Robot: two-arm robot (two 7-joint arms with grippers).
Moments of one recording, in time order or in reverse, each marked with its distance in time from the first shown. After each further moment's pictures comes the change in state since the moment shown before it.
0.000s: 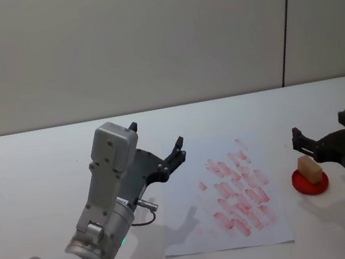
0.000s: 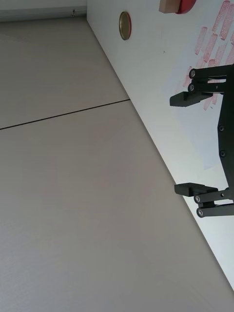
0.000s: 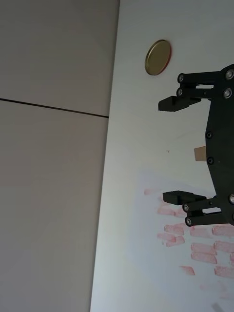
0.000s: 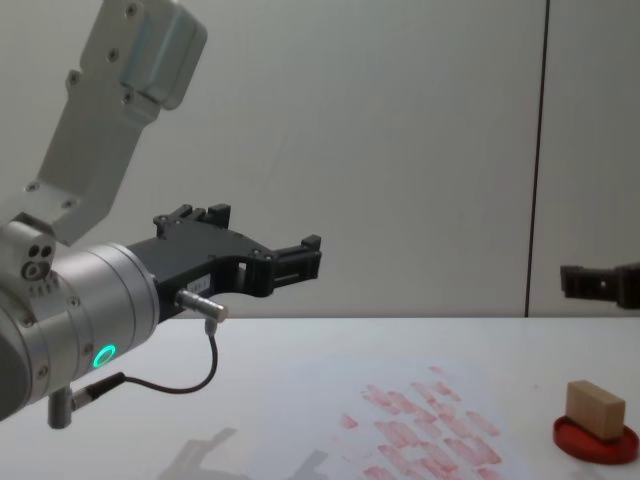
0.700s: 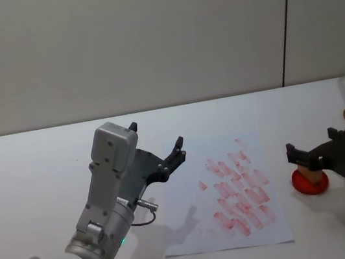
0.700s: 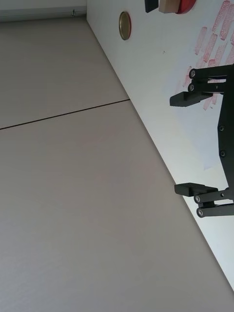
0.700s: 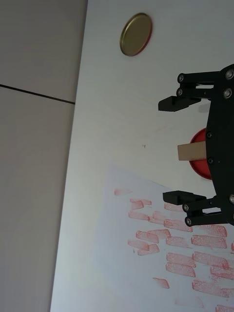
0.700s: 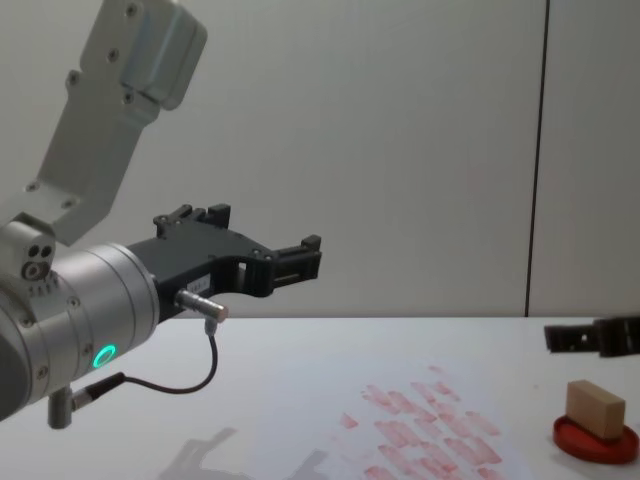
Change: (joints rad) left arm 0.000 0.000 0.000 0.000 0.000 0.000 0.000; right arm 0.107 -0.025 0.013 0.148 -0.018 0.137 0.104
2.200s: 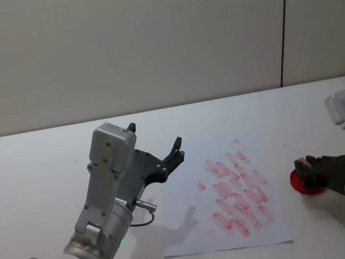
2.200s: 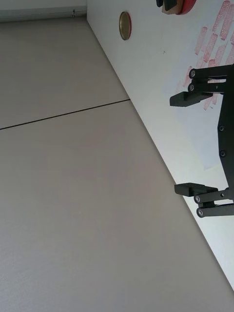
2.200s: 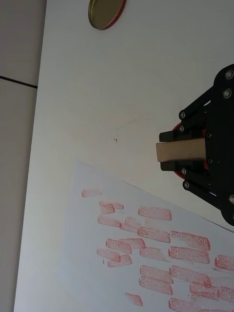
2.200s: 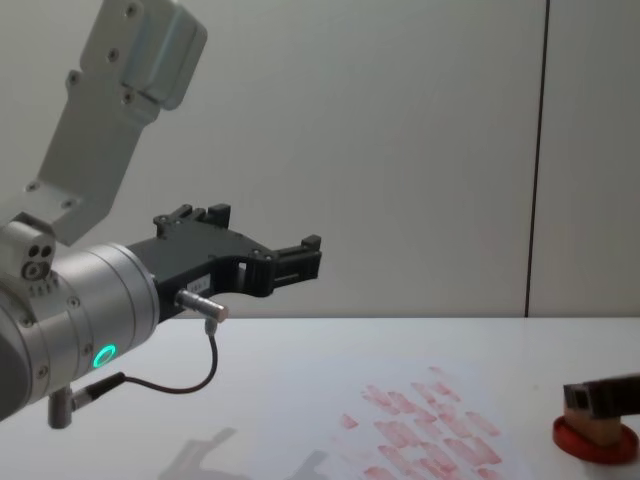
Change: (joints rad) left arm 0.000 0.000 0.000 0.000 0.000 0.000 0.000; right arm 0.053 -0.018 0.001 0.158 -0.018 0.024 0.094
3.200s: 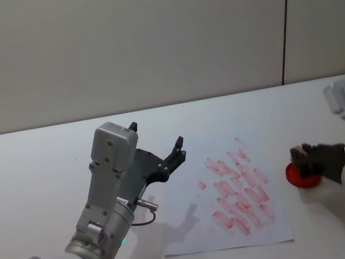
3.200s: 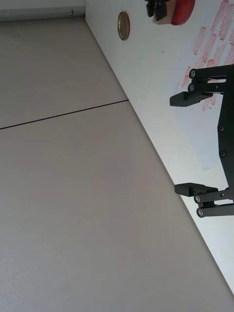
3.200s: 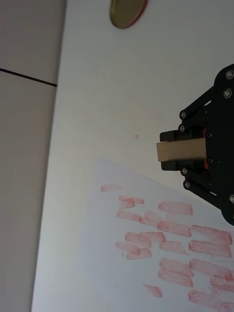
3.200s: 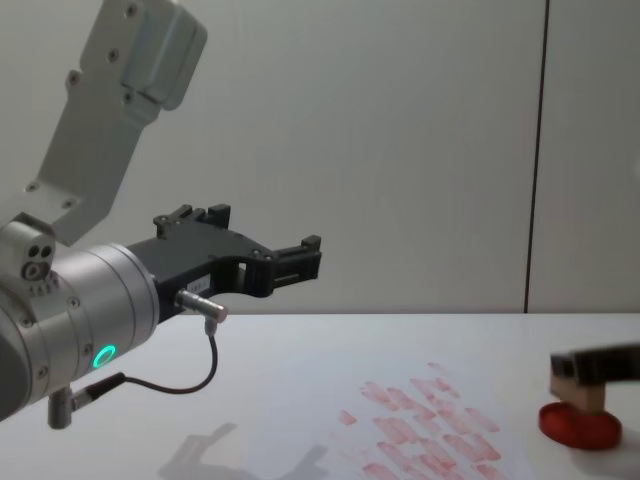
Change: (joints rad) left arm 0.000 0.000 0.000 0.000 0.000 0.000 0.000; right arm 0.029 -0.014 0.002 0.011 -0.009 -0.032 0.014
